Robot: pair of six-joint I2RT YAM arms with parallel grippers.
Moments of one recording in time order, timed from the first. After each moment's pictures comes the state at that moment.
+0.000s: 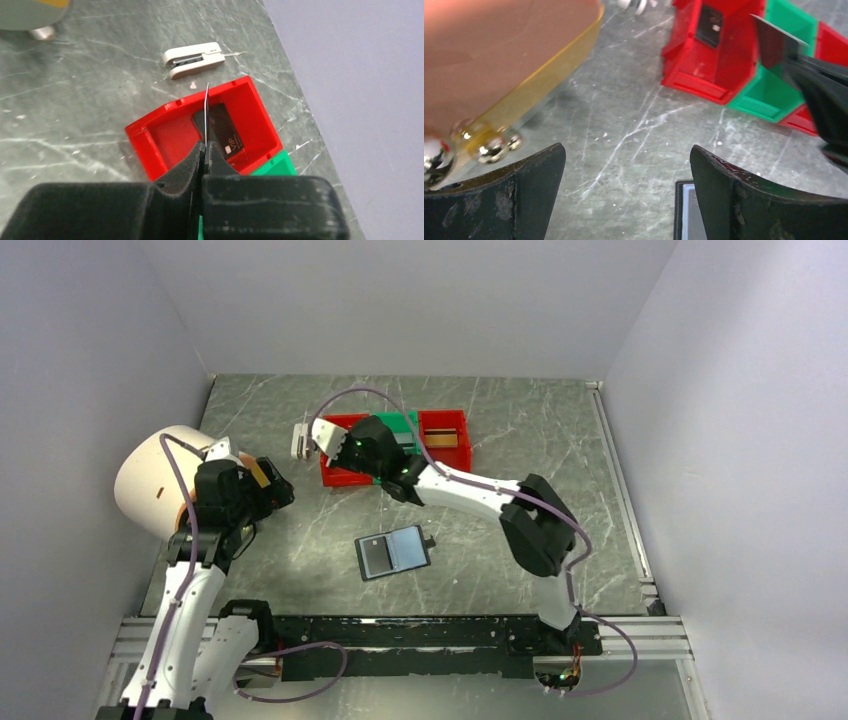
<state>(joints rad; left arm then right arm) -0.04 0.74 0.71 -0.59 -0.07 -0.51 0.94 1.92 1.44 0.17 0.02 -0.54</state>
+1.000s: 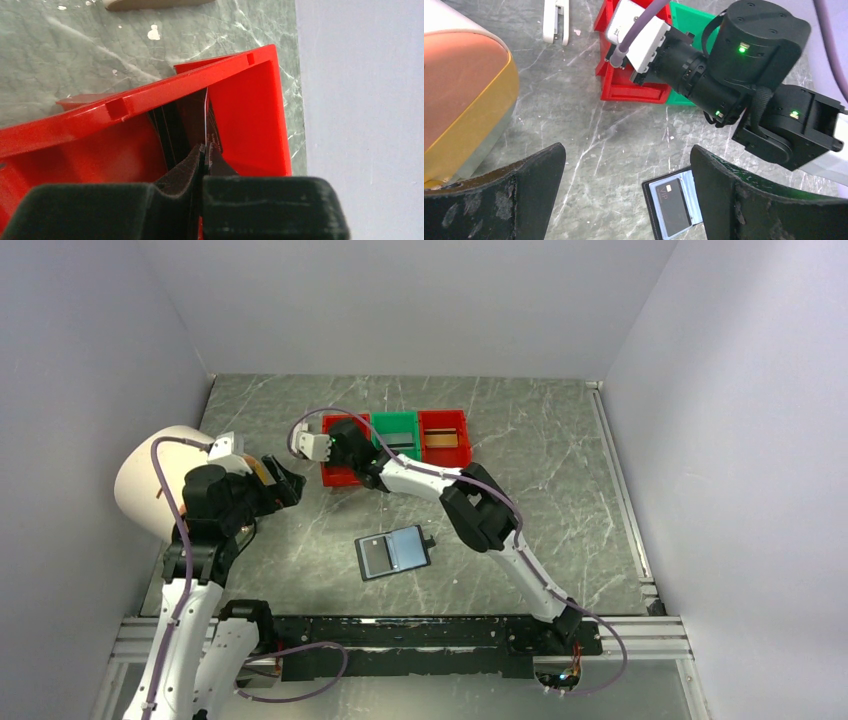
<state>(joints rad) -0.03 0.63 0.70 -0.46 0.17 -0.42 0.90 2.42 1.90 0.03 0.19 -0.88</state>
